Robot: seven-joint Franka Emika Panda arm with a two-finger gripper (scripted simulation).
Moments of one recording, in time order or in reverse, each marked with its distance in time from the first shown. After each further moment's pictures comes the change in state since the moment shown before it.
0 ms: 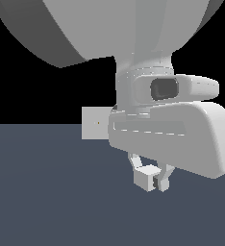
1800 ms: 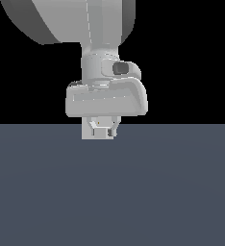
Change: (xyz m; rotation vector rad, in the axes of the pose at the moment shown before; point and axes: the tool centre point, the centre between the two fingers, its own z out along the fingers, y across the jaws) arm -0.016 -0.120 -0.068 0.055 0.004 -0.608
